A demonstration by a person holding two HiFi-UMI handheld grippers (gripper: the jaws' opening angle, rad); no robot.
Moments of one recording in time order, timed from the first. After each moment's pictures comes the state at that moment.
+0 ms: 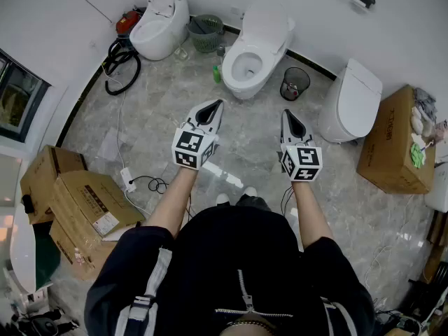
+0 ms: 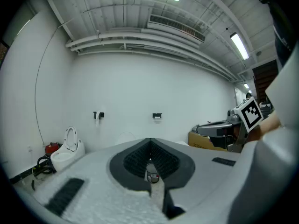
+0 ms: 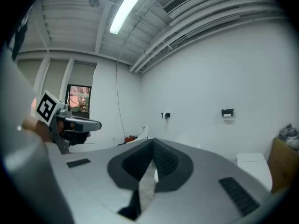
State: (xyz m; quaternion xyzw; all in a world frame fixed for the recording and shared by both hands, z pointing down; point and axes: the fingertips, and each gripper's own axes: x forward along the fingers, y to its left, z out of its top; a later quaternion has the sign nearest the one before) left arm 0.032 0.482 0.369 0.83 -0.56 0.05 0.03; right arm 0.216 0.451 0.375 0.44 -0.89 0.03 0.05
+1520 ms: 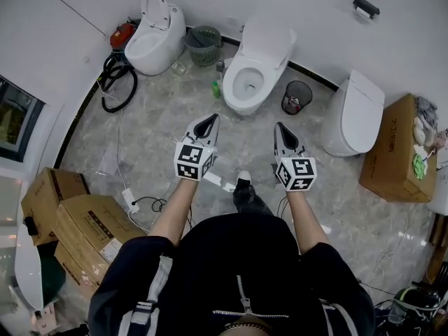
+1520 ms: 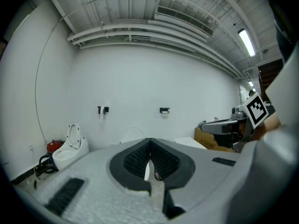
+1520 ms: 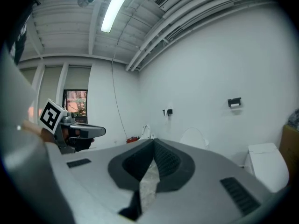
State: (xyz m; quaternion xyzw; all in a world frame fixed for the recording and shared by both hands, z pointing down) left arm -0.035 0.387 0.408 0.81 -0.57 0.07 0.05; right arm 0.149 0.365 0.406 0.43 -0.90 0.07 0.04
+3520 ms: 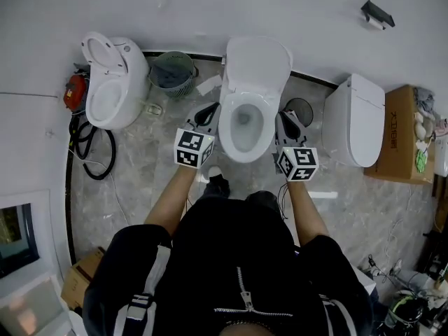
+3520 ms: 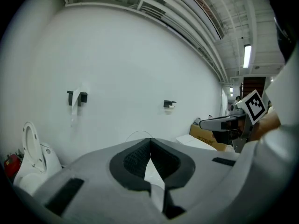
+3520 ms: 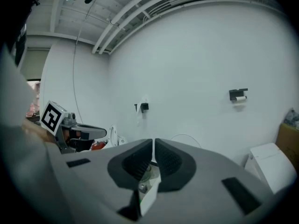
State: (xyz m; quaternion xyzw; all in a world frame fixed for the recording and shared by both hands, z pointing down) left arm -0.182 -0.124 0.442 0.89 -0.42 0.11 0.10; right arm -0.004 -0.091 0.425 0.56 -0.82 0.12 0.07
